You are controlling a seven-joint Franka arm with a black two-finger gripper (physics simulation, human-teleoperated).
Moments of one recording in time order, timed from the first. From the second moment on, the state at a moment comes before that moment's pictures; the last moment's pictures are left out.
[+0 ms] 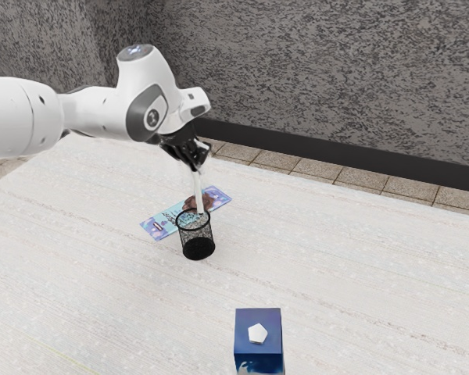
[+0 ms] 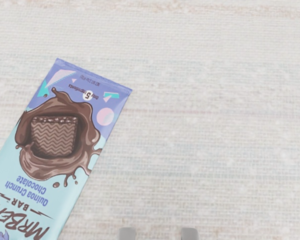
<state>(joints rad) -0.25 0.31 0.25 -1.72 -0.14 2.34 0.03</state>
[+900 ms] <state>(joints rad) -0.17 0.53 0.44 -1.72 0.29 1.76 -0.18</state>
